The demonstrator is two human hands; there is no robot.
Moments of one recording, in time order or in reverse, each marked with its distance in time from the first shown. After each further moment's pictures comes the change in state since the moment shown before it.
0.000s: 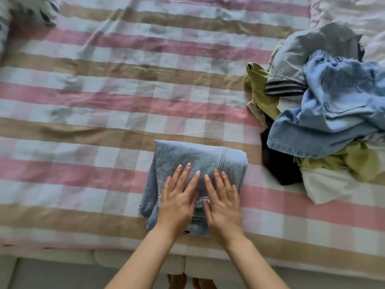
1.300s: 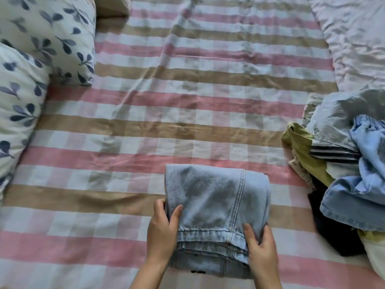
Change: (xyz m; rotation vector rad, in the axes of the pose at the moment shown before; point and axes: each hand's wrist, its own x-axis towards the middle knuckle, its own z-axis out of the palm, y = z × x) left_hand 0.101 -0.137 -0.113 -0.507 0.117 -0.496; right_hand 0.114 -0.084 0.002 0.916 0.155 0.799
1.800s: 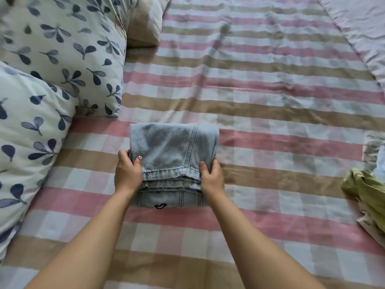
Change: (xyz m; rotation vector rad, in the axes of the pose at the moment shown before) left_hand 0.294 -0.038 -0.112 0.125 0.299 0.040; right_hand 0.156 -0.133 0.282 0.007 -0.225 -0.194
